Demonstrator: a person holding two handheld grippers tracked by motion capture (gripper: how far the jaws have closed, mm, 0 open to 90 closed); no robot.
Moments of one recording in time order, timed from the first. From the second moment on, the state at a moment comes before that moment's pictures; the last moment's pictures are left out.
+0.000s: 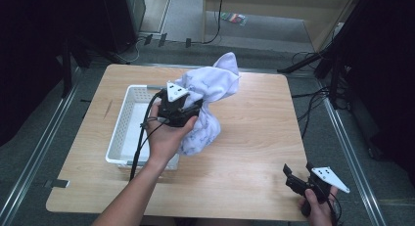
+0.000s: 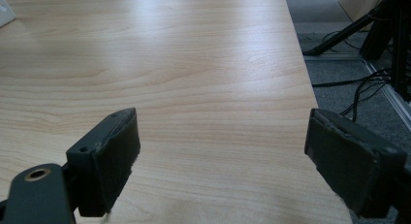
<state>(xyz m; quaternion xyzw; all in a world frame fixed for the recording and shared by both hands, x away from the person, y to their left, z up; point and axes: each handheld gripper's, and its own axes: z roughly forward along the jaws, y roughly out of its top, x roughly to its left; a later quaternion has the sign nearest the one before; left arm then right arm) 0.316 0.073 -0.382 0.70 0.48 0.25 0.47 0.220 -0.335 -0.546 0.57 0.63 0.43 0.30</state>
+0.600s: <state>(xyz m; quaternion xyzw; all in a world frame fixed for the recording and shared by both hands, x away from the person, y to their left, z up) 0.325 0.019 -0.420 0.73 0.47 0.23 0.45 0.219 -0.335 -0.546 0.57 0.63 0.43 0.30</state>
